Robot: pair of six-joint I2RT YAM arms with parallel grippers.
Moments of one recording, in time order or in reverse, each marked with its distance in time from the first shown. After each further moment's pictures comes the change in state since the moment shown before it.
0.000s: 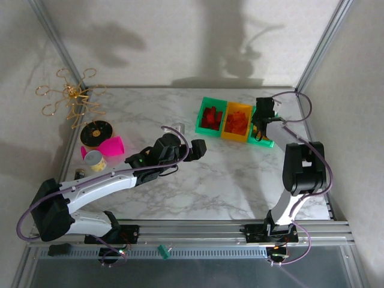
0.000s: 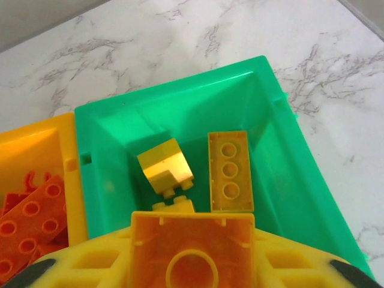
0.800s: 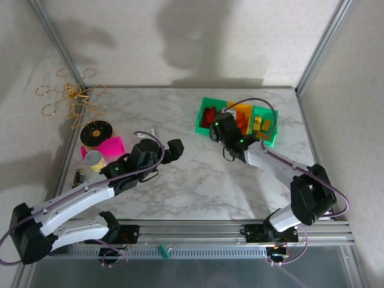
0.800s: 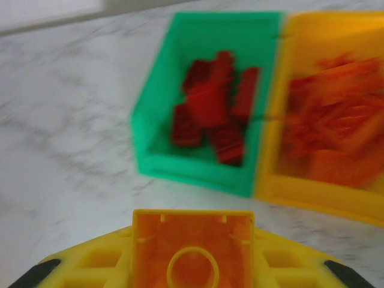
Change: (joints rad) left arm 0.067 -0.244 -0.105 -0.161 -0.095 -0.070; right arm 0.488 -0.299 -0.167 -0.004 -0.023 0.038
